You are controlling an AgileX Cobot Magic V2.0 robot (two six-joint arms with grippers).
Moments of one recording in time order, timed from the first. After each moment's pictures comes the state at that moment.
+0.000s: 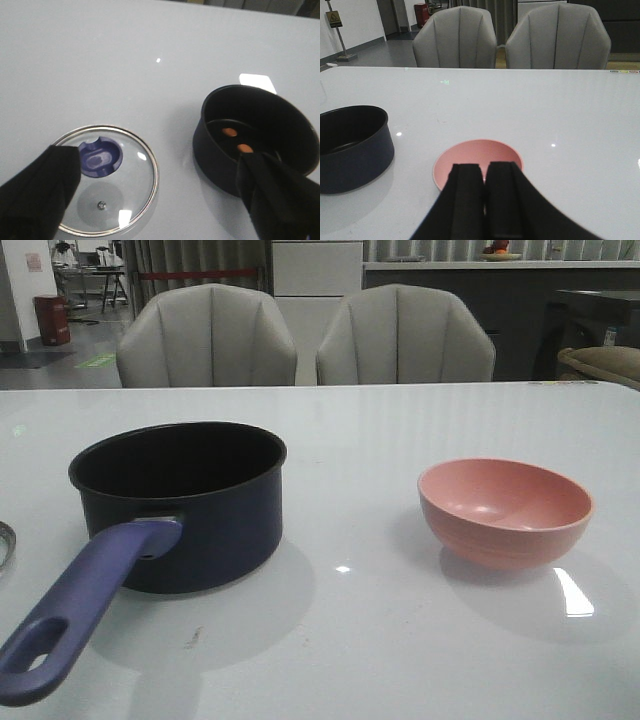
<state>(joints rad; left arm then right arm) -0.12 0.60 -0.58 0.03 0.55 -0.23 0.25 0.18 -0.15 0.39 0.13 -0.25</state>
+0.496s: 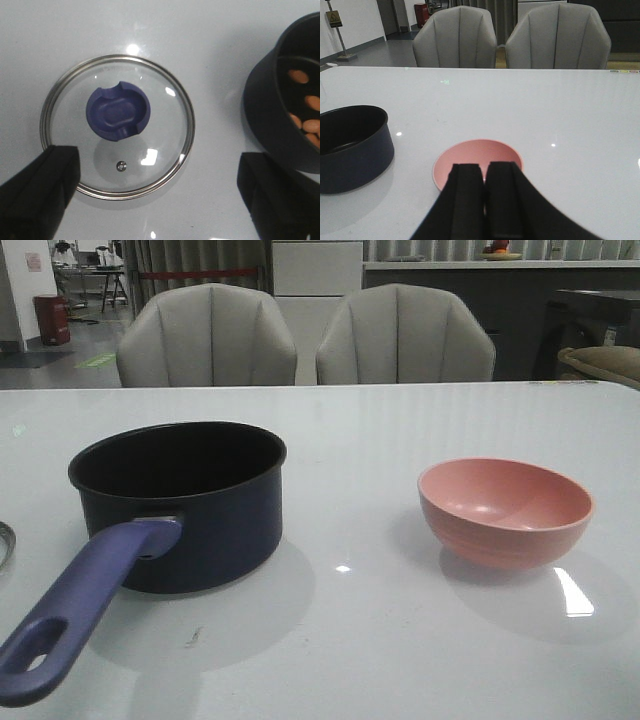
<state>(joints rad) -0.05 1.11 -0.77 0.02 0.67 -0.24 0.25 0.18 -0.15 0.39 0.13 -0.25</state>
